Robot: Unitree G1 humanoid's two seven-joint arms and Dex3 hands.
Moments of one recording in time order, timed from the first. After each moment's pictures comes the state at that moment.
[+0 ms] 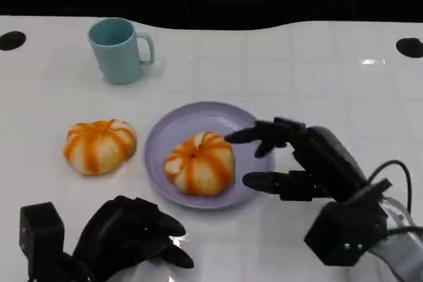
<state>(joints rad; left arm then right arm) -0.17 0.01 0.08 0.73 -0.30 -0.32 -0.79 -0.41 -0.17 0.34 0.64 -0.38 -0.74 -0.14</state>
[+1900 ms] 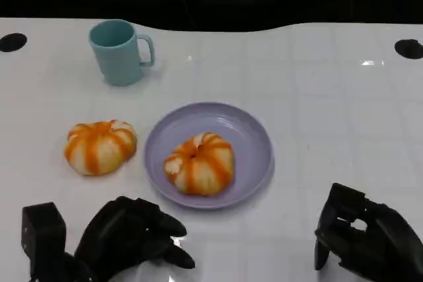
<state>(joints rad) -0.18 0.01 0.08 0.75 -0.30 -0.33 -0.79 0.15 -0.11 0.07 0.10 0.25 -0.24 0.46</state>
